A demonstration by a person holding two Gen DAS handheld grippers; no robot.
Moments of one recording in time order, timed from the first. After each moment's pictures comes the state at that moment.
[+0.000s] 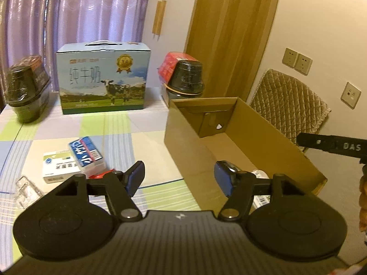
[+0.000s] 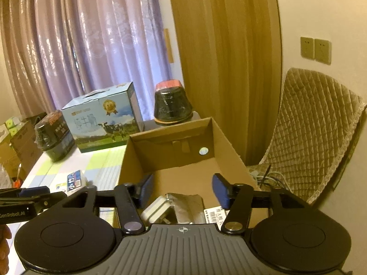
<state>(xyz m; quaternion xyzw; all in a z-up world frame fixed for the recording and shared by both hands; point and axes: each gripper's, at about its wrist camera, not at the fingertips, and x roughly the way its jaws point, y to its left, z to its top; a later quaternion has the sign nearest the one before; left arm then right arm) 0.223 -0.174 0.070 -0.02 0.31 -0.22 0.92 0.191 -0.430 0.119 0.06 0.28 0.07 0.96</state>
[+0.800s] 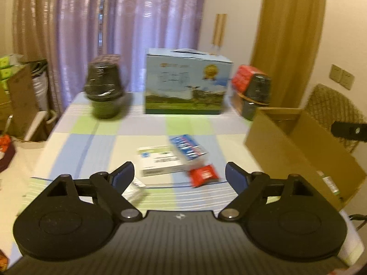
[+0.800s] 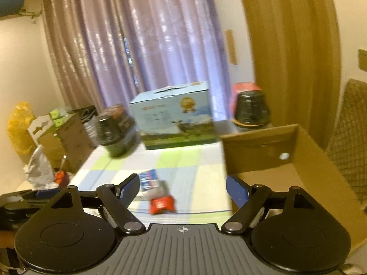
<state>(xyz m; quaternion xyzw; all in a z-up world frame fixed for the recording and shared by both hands) 0.209 -0.019 0.070 -0.02 0.30 -0.11 0.95 0.191 -0.294 0.130 0.07 0.27 0.19 0.94</state>
